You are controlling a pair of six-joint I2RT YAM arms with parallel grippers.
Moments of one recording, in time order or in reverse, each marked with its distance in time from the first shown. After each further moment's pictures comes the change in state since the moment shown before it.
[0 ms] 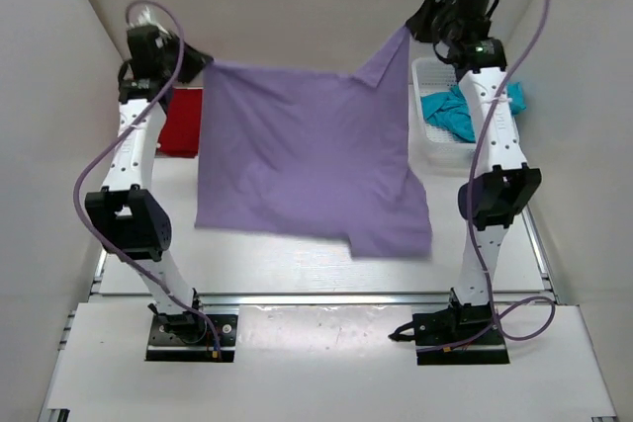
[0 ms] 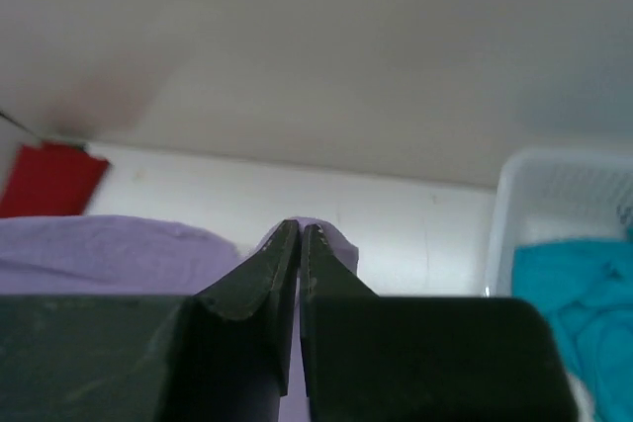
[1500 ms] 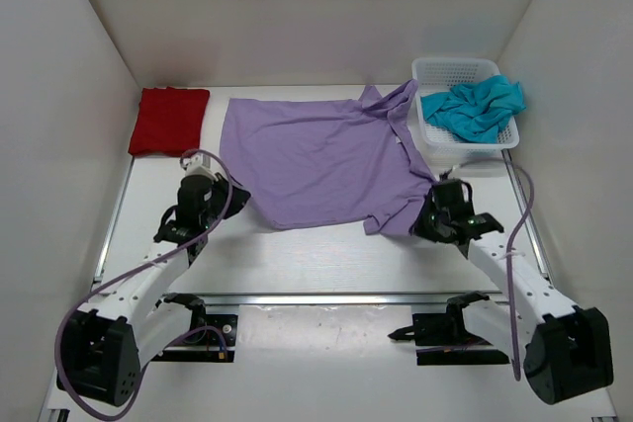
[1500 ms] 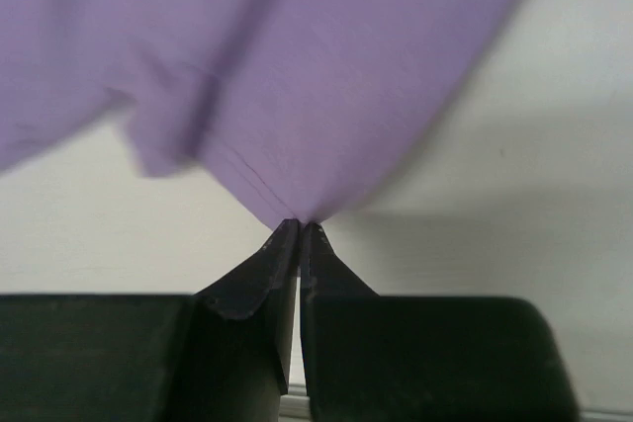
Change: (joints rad) left arm -0.301 -0.829 -1.328 0.393 -0.192 0.002; right arm 0.140 -1.107 -1.940 0.103 0.199 0.413
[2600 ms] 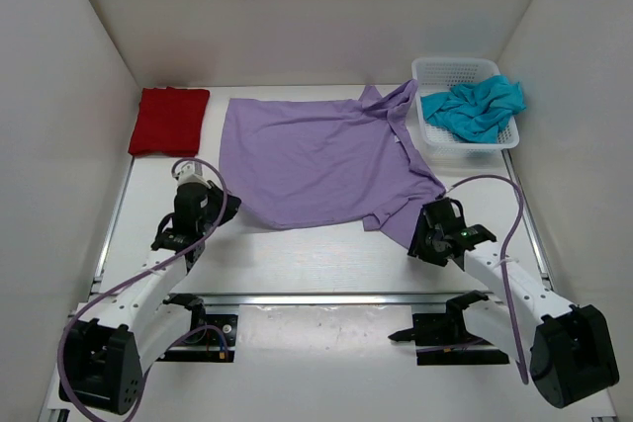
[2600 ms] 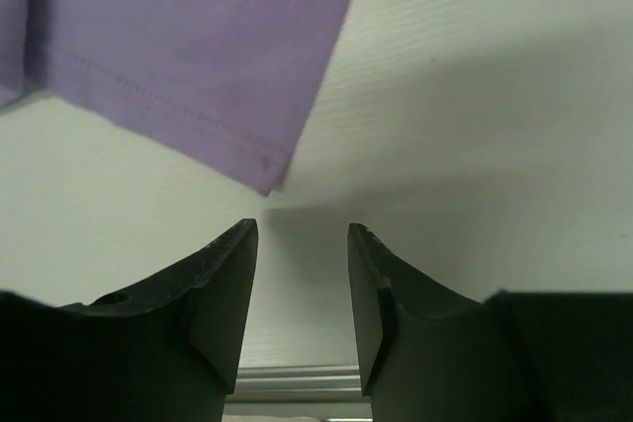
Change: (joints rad) left arm 0.055 -0.039 -0.025 -0.047 -0.057 0.005; right arm 0.100 -0.043 -0.035 -0.132 0.117 0.009
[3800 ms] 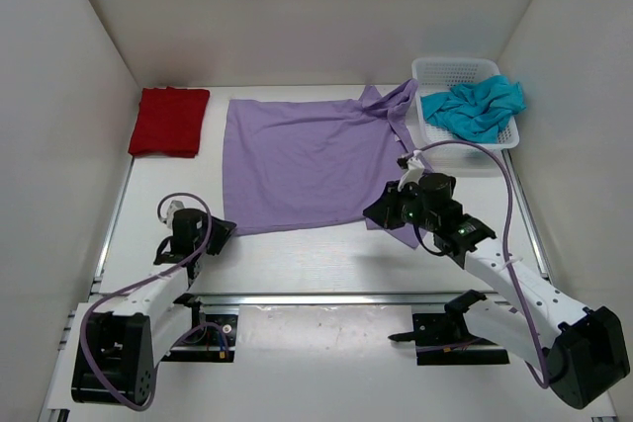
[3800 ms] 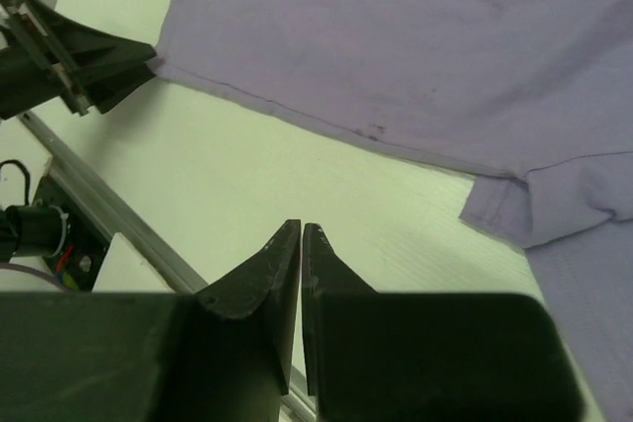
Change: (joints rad) left arm 0.134 0.021 -0.240 0.057 0.036 -0.346; right arm 0.137 -0.019 0.126 0.481 -0.413 -0.175
